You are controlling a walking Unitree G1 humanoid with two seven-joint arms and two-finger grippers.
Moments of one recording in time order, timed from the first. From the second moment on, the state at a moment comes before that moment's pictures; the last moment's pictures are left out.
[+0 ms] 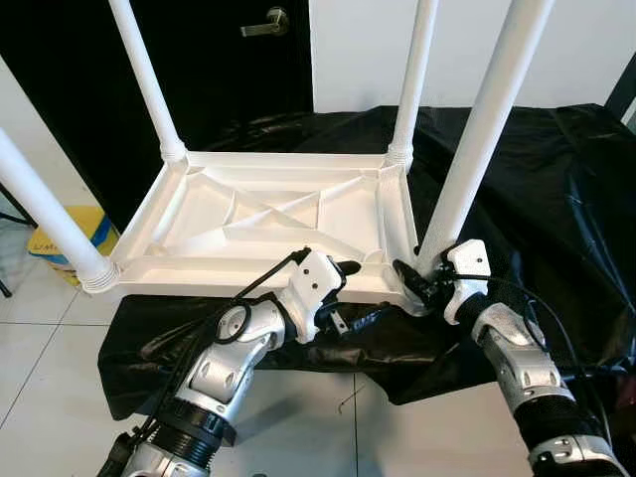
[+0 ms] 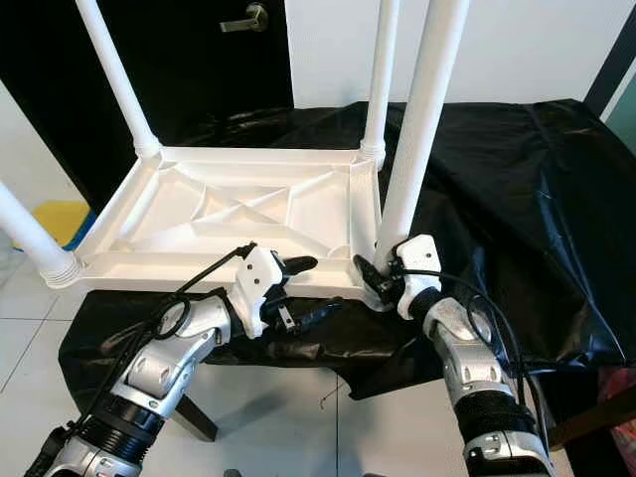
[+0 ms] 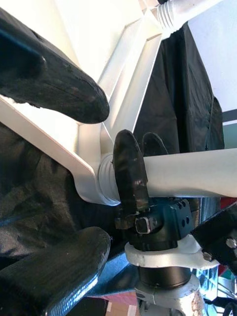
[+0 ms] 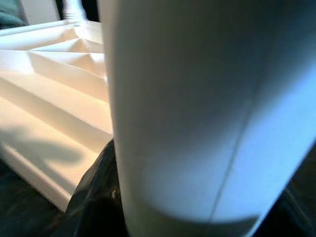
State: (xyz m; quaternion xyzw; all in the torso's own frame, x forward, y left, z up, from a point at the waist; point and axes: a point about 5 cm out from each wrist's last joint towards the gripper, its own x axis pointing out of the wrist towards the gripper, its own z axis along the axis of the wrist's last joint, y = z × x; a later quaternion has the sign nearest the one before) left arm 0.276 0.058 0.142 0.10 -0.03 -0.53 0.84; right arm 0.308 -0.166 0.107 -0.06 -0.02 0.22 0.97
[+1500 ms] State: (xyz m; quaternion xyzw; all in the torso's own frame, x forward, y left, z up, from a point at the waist) left arm 0.274 0.057 0.138 0.10 -0.02 -0.53 0.84; right arm 0.284 -0.138 0.123 0.01 -0.09 0.04 1.00
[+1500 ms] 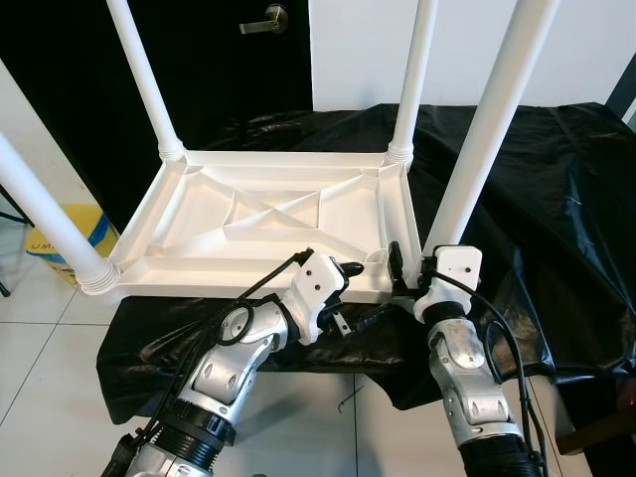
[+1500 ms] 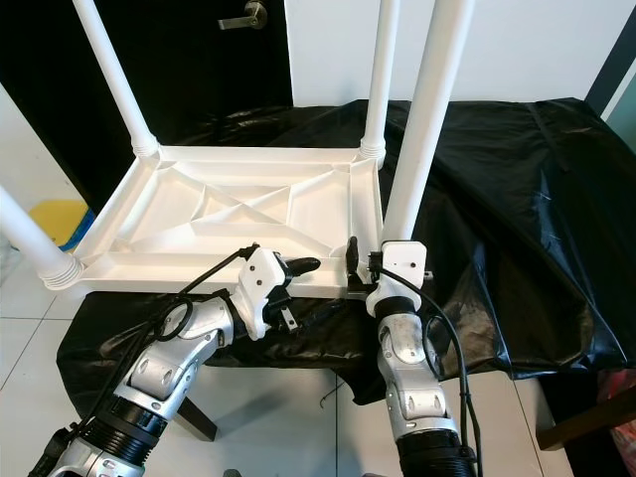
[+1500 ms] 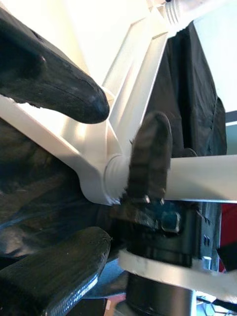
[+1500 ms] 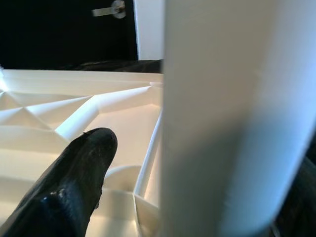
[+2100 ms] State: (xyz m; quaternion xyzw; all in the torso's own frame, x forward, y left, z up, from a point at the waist) left arm 0.272 0.065 0.138 0.11 -0.02 -0.53 0.84; right arm 0.299 -0.169 0.121 -0.04 -0.05 0.25 0.97
